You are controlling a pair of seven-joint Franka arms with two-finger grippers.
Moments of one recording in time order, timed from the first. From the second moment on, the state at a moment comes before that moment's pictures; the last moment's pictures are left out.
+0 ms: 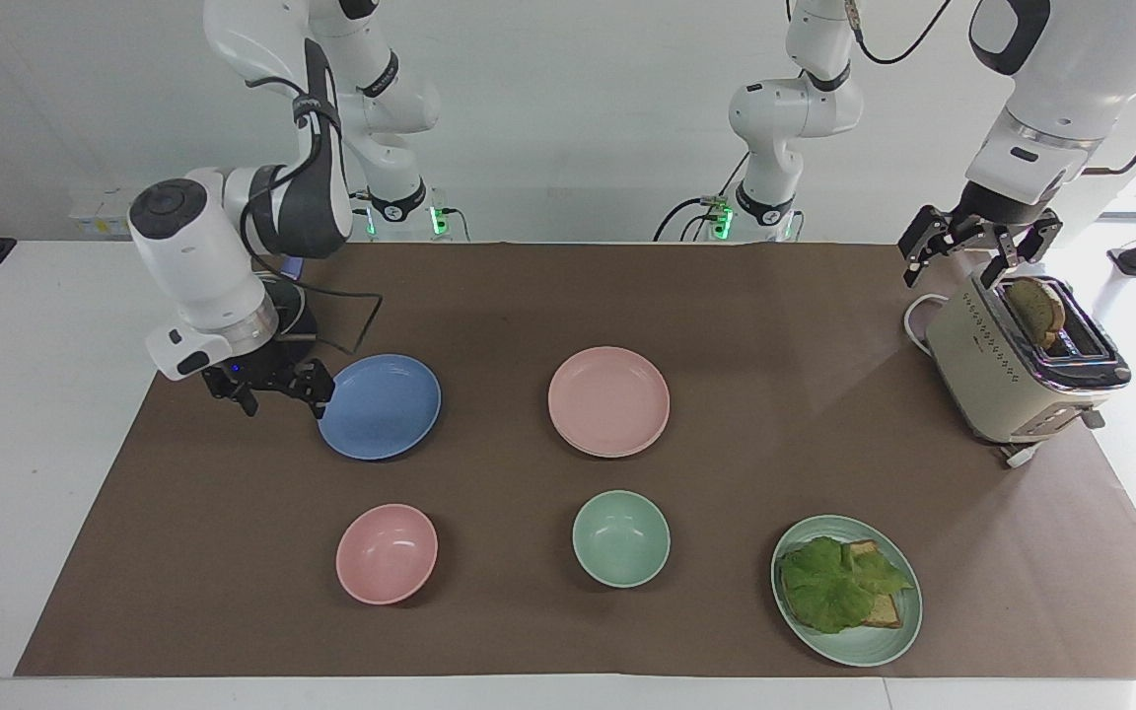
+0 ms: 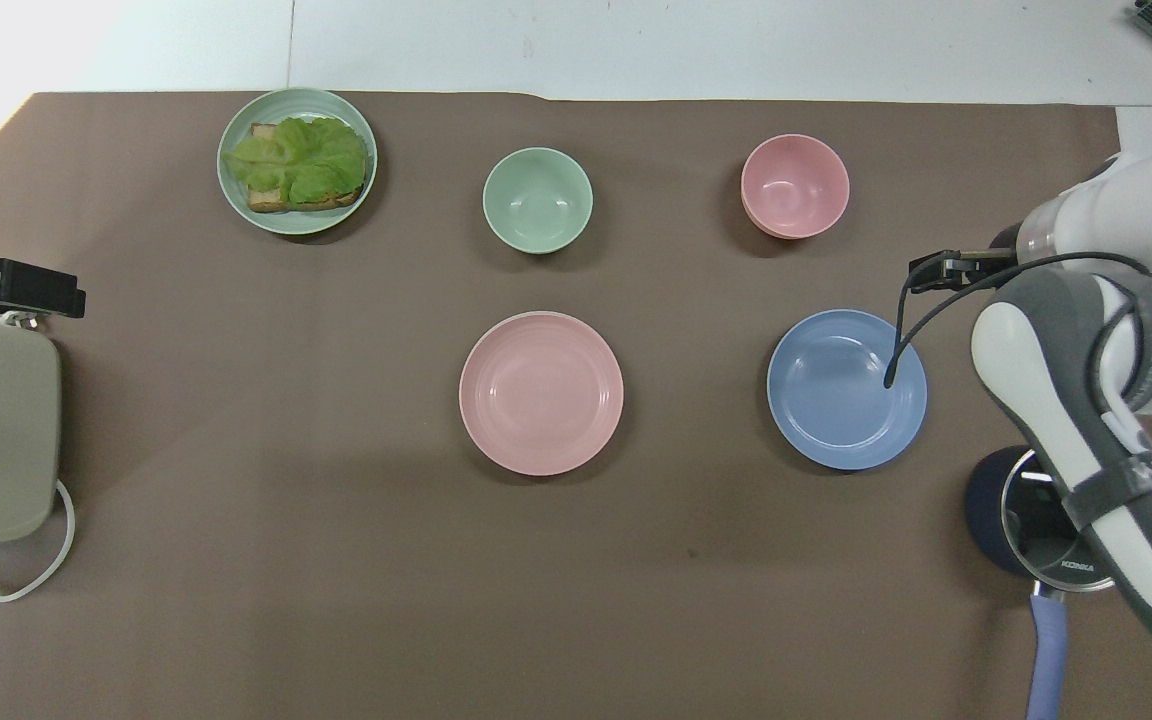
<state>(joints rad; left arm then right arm) 0.02 -0.02 -0.08 -1.59 0.00 1.66 0.05 -0.05 0.25 0.02 -1.84 -0.02 2.17 0.04</state>
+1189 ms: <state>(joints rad) 0.02 -0.02 -0.08 -1.59 0.00 1.66 0.05 -0.05 0.30 0.02 -2.01 -0.02 2.31 0.01</state>
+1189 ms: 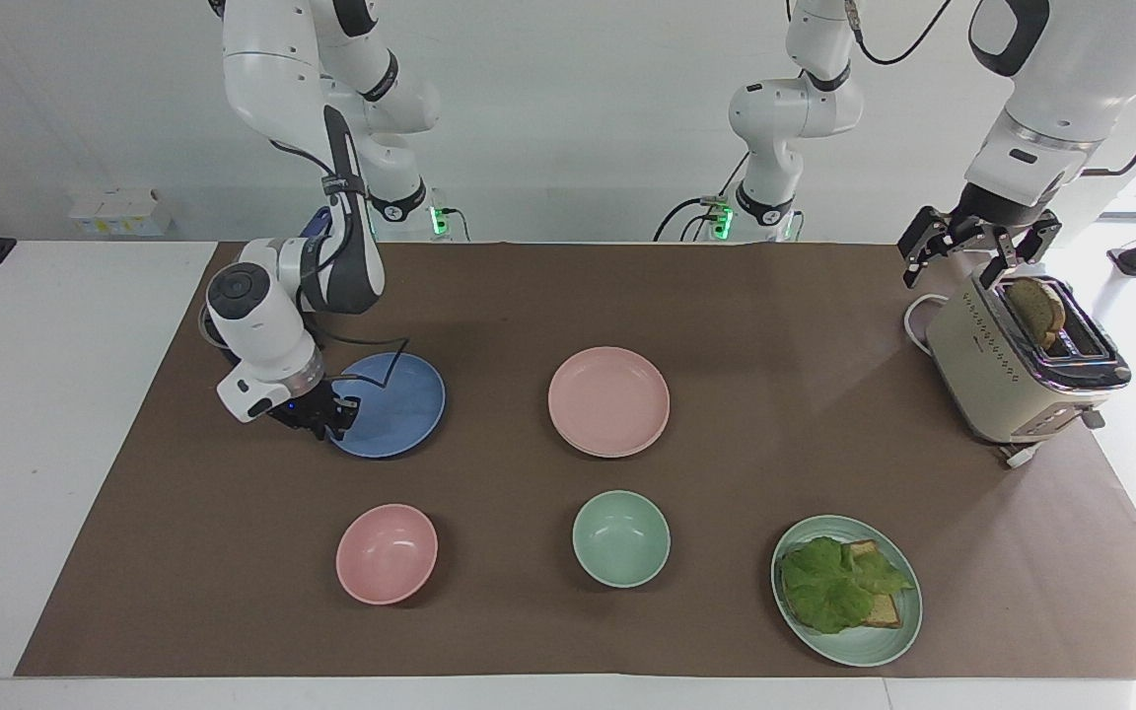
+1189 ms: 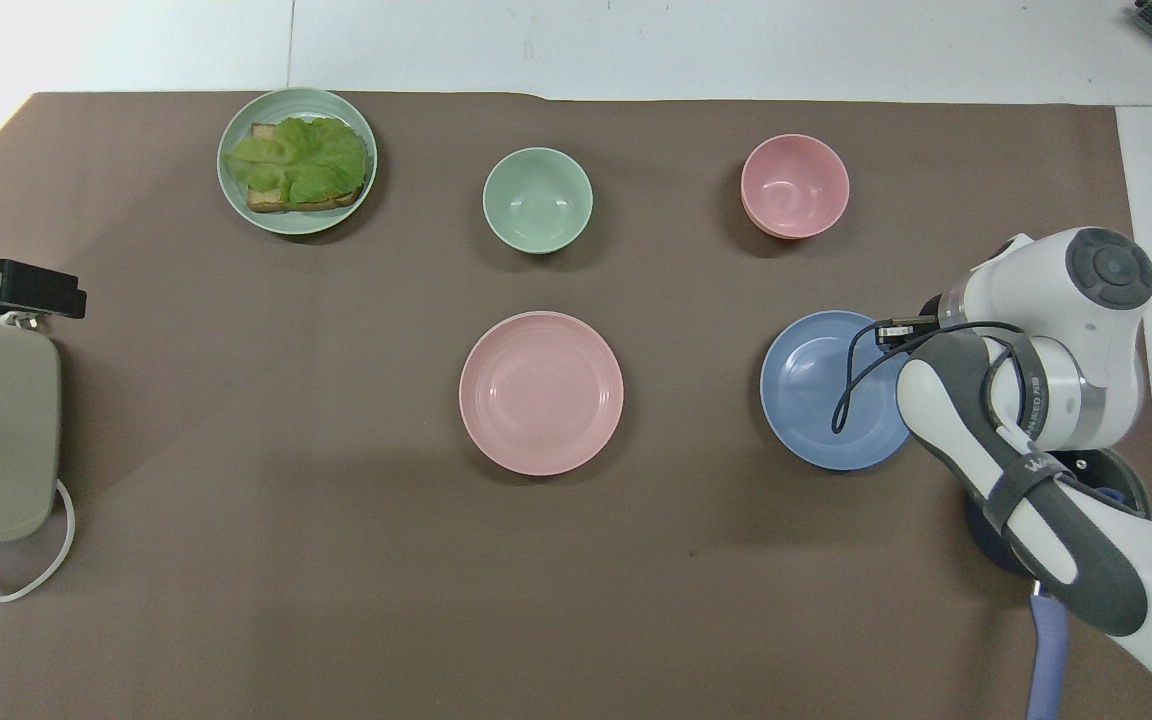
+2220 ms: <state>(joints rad) 0.02 -0.02 -0.08 -1.59 0.00 1.66 0.05 -0.03 0.15 0.10 -2.00 0.14 2.17 -0.01</state>
